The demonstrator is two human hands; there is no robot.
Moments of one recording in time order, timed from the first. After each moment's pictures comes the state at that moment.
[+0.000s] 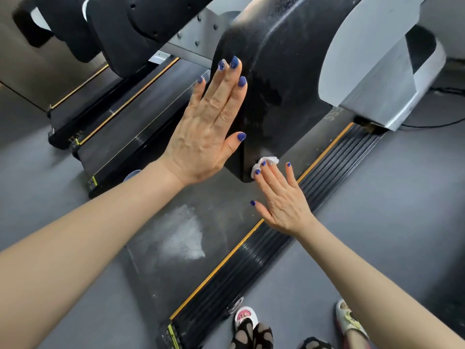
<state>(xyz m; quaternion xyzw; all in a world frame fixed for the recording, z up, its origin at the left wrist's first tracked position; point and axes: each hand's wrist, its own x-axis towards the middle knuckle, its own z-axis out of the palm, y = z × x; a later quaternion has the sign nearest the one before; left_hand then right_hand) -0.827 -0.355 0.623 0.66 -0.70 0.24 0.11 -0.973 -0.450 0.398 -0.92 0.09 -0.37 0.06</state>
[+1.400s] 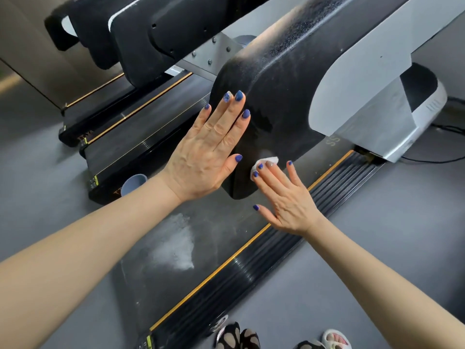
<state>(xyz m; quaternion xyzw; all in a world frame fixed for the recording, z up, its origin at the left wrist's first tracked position) -0.837 -0.357 0.618 0.66 -0.69 0.31 0.03 -0.977 -0.513 0.435 -0.93 -0.03 -0.38 0.01</state>
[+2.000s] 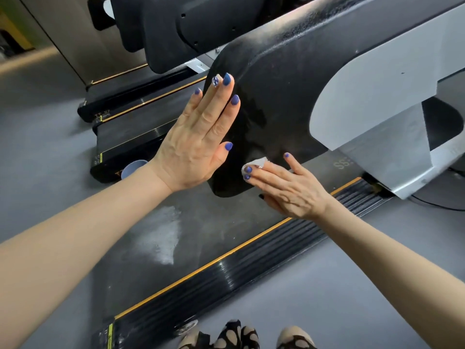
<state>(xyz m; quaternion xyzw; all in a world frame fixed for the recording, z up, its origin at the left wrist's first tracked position) -0.846 -0.365 0.594 0.68 -0.63 0.36 0.05 -0.957 -0.597 0.439 -0.87 -0.22 -0.42 -0.16</state>
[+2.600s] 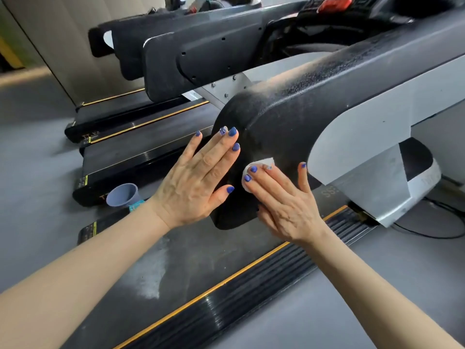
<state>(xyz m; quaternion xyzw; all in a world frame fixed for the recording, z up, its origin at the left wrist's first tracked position) -0.837 -0.356 0.586 0.65 -0.64 0.39 0.09 -0.962 -0.562 0.503 -0.87 -0.13 -0.48 -0.06</state>
